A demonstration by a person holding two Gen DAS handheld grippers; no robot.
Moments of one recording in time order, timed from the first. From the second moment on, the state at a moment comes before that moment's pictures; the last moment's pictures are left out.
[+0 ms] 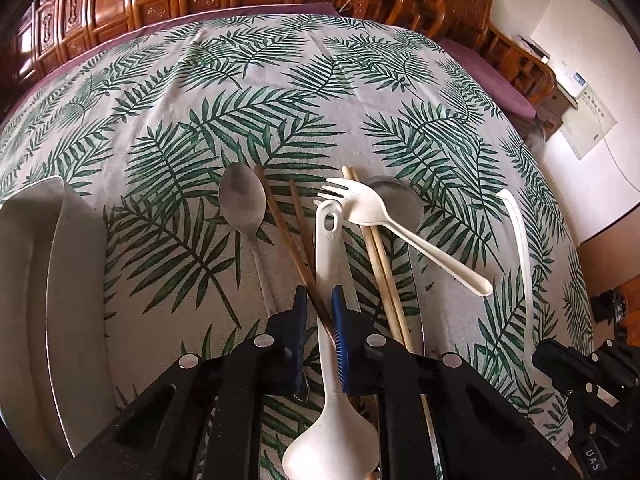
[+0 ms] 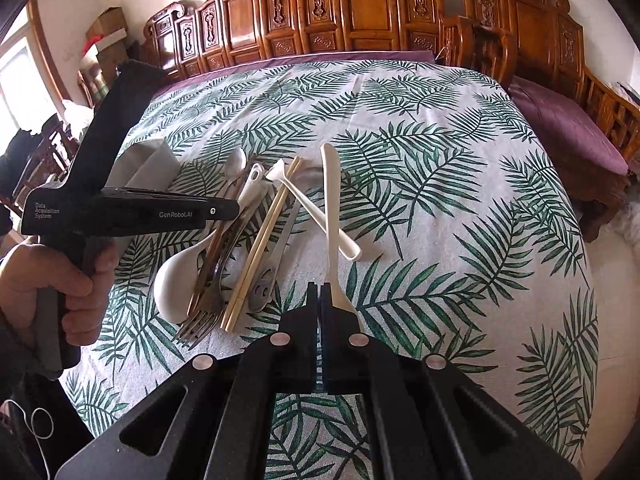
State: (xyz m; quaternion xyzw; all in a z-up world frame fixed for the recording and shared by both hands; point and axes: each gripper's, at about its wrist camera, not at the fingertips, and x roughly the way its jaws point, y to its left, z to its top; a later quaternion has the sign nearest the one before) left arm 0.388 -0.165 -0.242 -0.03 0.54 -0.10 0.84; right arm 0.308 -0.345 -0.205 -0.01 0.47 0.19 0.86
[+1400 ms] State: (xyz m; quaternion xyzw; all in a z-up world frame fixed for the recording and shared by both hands) left arm 0.332 -0.060 -0.137 0.01 0.45 -0.10 0.89; right arm 0.291 -0.241 -0.178 -0.05 0.45 0.25 0.86
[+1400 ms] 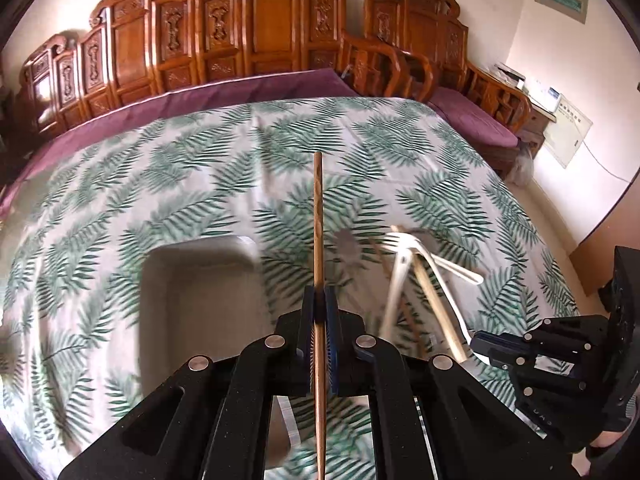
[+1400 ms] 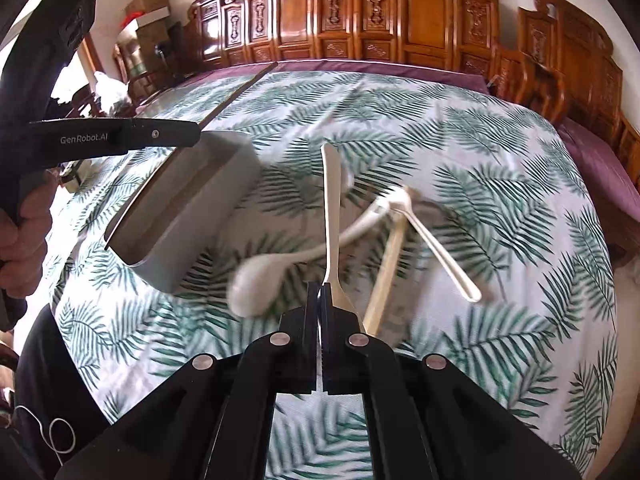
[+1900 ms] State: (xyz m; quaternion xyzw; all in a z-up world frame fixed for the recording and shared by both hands) left arm 0.328 0.025 -0.153 0.00 0.46 -0.07 0.89; right arm 0.291 -0.163 -0.151 -0.07 0.44 0.27 0.85
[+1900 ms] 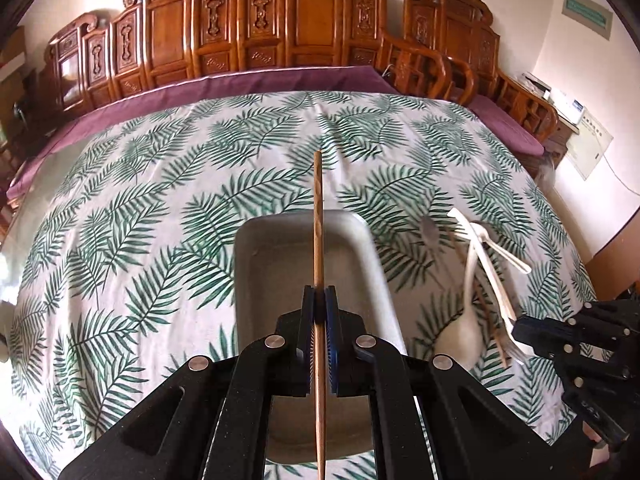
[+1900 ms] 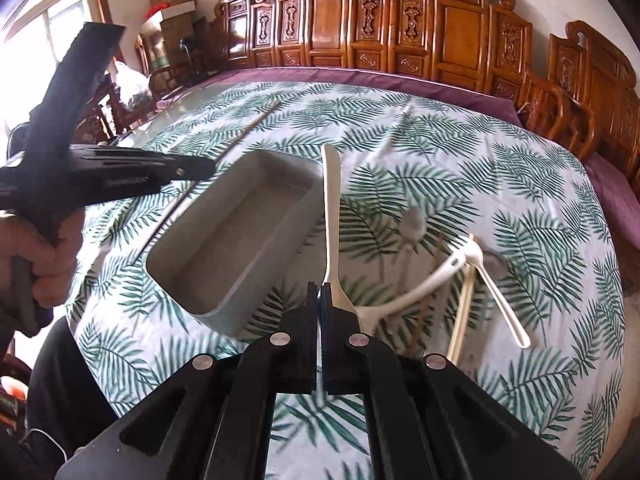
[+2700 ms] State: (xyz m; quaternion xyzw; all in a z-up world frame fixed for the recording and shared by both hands) left arm 0.334 0.058 -0.179 -0.04 0.48 -0.08 0.87; right arm 0.303 -0.109 -0.140 -0.07 0.44 0.27 0.85
